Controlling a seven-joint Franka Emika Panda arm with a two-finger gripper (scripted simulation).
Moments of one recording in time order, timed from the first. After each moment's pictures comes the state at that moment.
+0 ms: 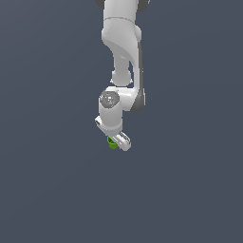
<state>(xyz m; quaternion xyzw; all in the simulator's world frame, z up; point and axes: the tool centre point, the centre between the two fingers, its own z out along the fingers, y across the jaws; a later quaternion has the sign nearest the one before) -0.017 -0.040 0.044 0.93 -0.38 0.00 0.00</state>
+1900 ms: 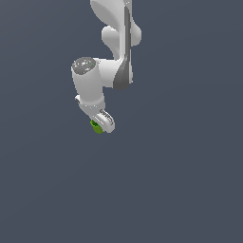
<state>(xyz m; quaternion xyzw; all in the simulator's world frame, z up) -0.047 -0.108 0.146 0.93 -0.38 0.00 0.00</state>
